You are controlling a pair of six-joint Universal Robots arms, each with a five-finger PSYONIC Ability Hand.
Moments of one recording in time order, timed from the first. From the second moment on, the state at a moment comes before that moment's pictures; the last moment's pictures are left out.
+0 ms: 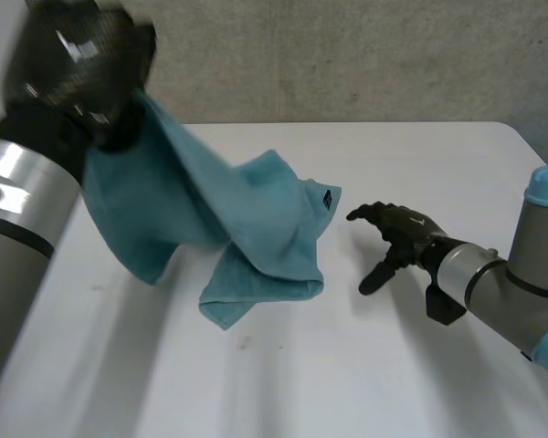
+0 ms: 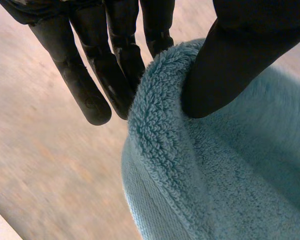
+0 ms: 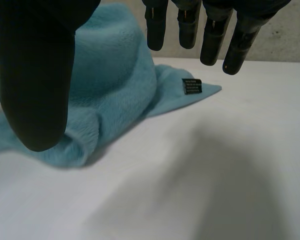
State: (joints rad) left arm 4.17 -1.45 -1.61 3.38 -1.64 3.62; right arm 1.86 -1.12 1.58 -0.05 1.20 3.30; left_hand 1.15 1.20 1.19 1.19 0.96; right_hand 0.21 0.22 0.21 0.23 0.07
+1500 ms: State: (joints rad) left arm 4.40 -1.88 -1.68 3.38 -1.64 3.43; right arm 1.95 -1.06 1.14 0.46 1.36 2.53; left_hand 1.15 1.20 1.19 1.20 0.96; right_hand 0.98 1.18 1.19 1.19 0.98
